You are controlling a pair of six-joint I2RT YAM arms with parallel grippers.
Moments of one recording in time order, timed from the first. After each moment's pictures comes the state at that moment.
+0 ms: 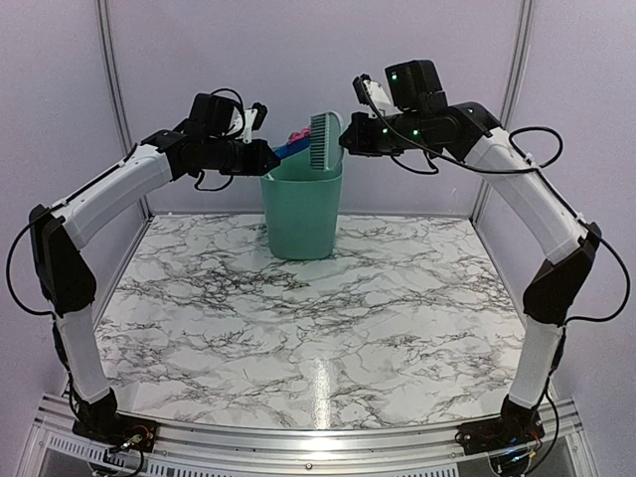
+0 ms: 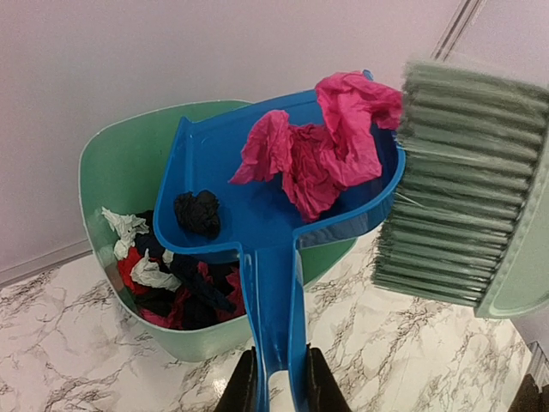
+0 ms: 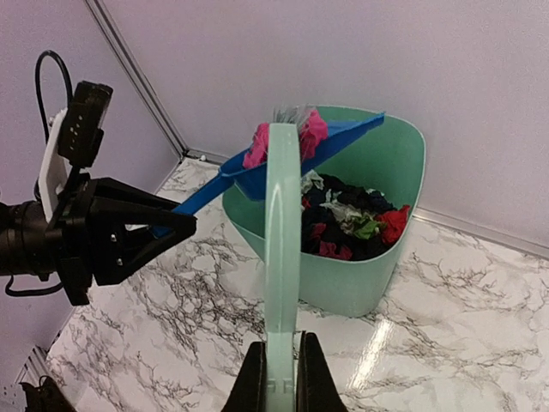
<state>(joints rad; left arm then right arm) -0.55 1.91 2.00 -0.55 0.15 -0.22 0.70 1.90 2.32 -0.84 0.03 0.32</state>
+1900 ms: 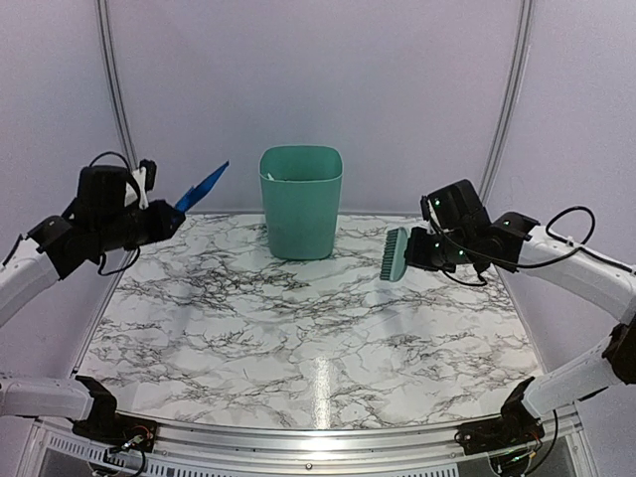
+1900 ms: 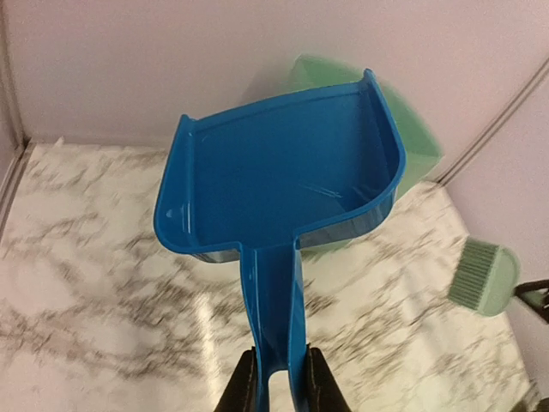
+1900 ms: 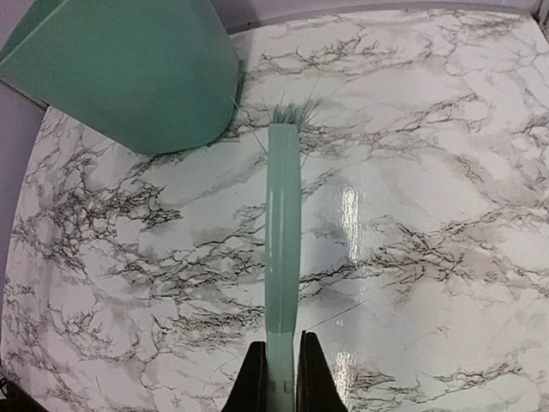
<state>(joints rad) -0.46 1.06 1.11 -0.44 -0.03 -0.44 0.65 1.30 1.16 -0.60 0.19 0.63</state>
